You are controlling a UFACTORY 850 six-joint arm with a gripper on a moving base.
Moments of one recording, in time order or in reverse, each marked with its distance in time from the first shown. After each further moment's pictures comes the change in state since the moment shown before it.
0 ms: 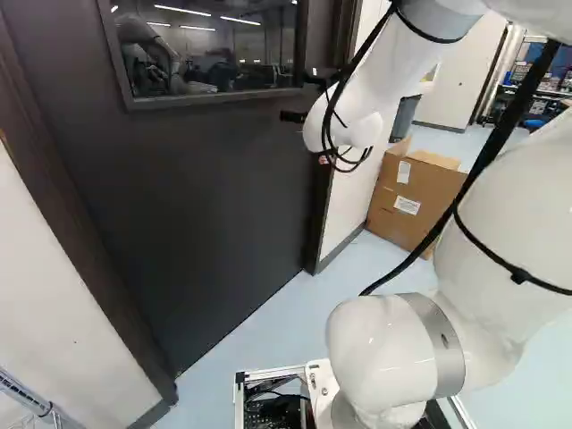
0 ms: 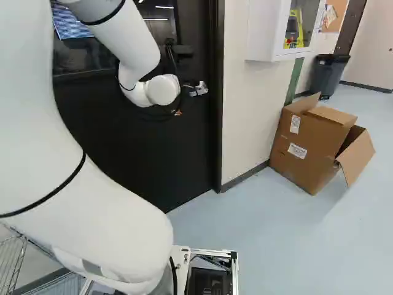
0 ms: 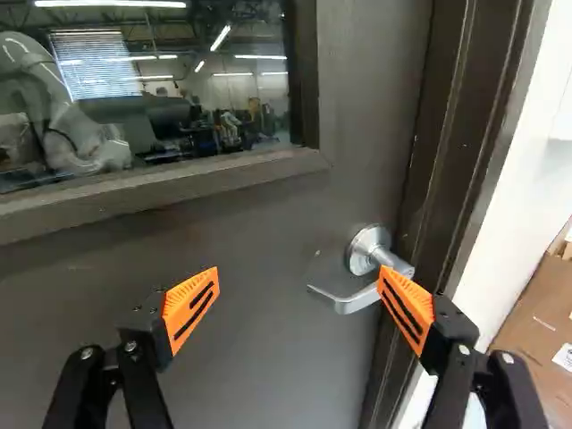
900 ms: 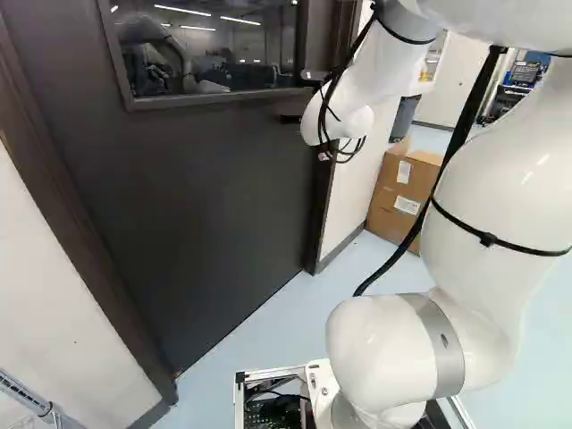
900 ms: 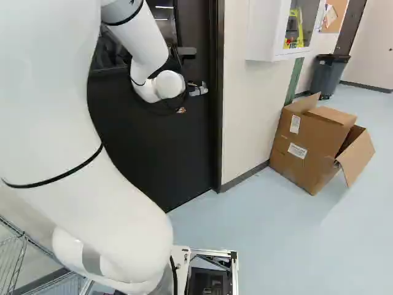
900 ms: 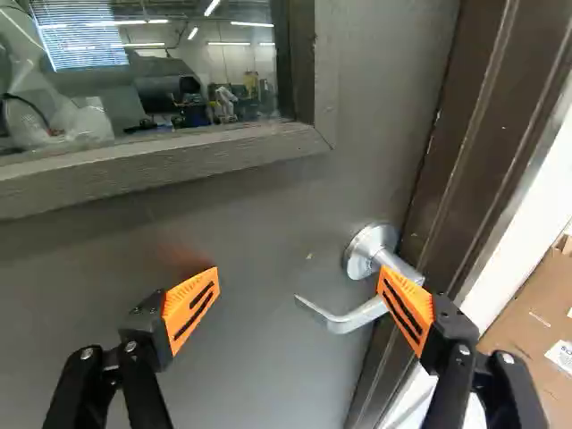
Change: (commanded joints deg) arm 0.2 -8.0 -7.9 -1.8 -3.5 0.0
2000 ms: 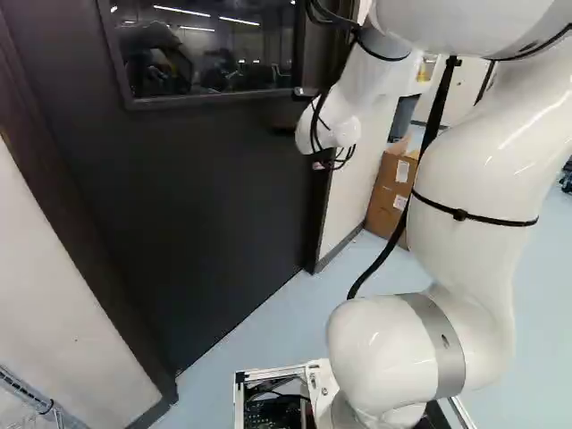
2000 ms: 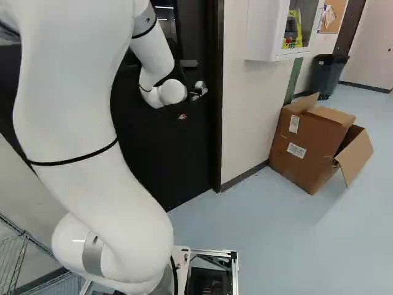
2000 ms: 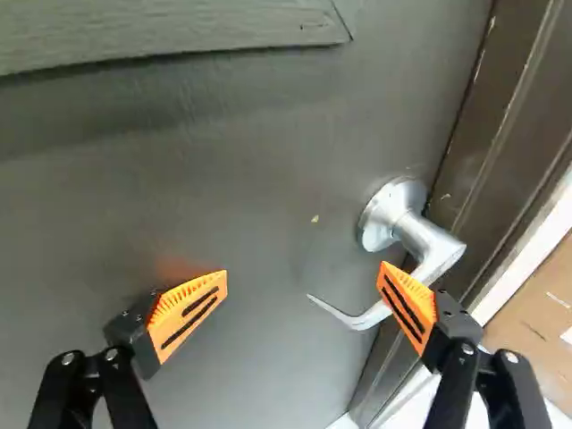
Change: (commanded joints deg) arm 0.7 -7.3 -1.7 0.0 0.0 0.0
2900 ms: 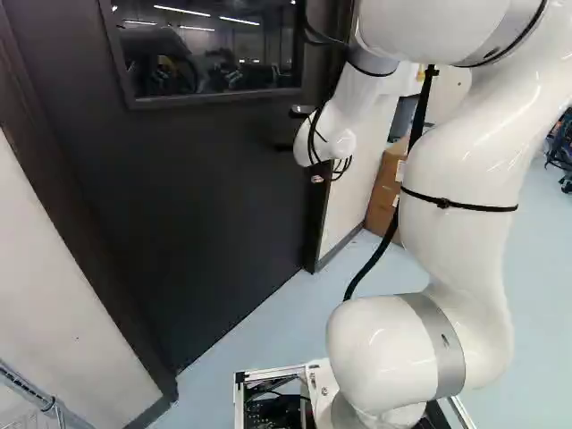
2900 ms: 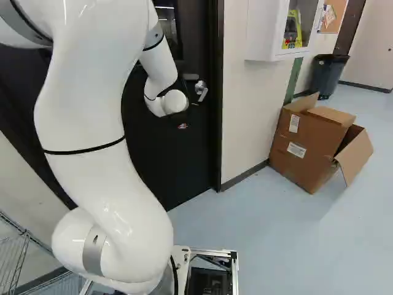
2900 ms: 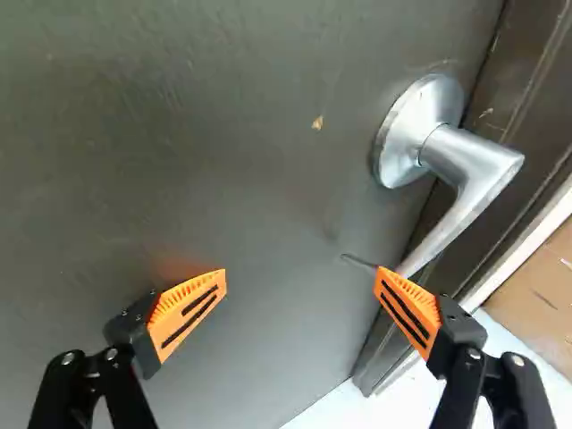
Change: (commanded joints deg) arm 0.0 -5.0 0.5 0.0 0.0 0.0
